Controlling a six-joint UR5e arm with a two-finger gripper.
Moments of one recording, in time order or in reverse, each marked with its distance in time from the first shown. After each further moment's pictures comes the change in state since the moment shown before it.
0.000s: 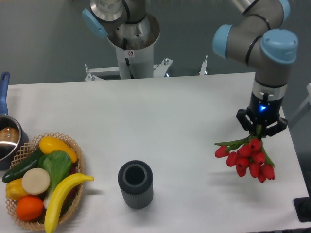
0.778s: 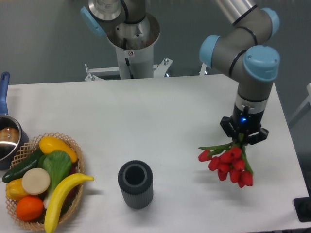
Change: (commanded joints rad) arm -0.048 0.000 -0.078 0.009 -0.008 -0.011
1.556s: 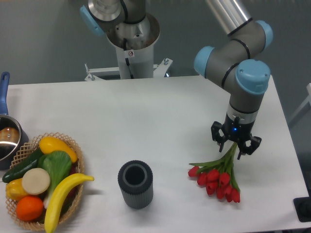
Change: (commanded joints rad) arm 0.023 -0.075 0.040 0.077 -0.003 0.009
